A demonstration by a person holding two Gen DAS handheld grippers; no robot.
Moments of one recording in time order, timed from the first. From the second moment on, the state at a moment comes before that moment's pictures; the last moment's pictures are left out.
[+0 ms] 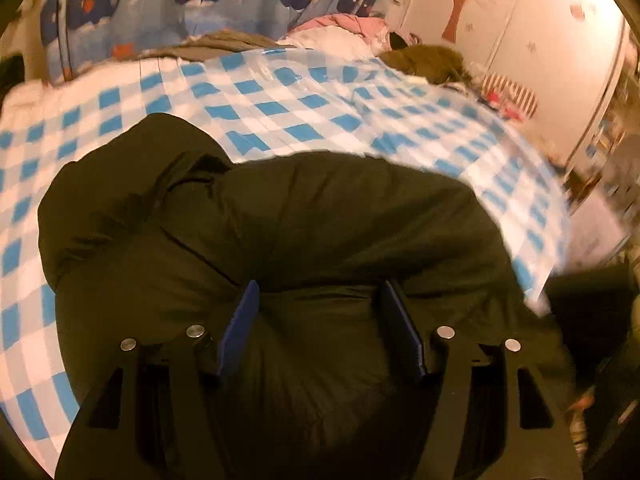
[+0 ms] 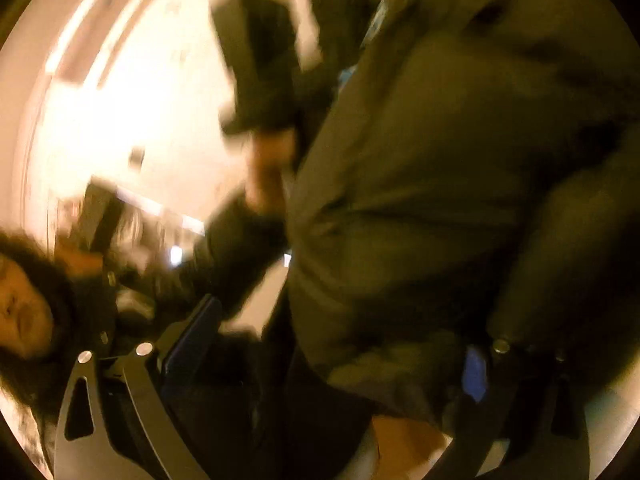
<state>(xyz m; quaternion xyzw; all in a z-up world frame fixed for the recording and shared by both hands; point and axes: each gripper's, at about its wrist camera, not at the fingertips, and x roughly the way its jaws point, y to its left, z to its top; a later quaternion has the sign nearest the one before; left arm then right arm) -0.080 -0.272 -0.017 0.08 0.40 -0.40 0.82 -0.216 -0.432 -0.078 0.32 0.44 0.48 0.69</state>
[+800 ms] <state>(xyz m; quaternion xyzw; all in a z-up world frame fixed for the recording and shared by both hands) -0.055 -0.216 -0.042 0.05 0.43 -0.35 0.83 -0.122 -0.484 -0.093 0.18 0.47 -0.04 0.86</state>
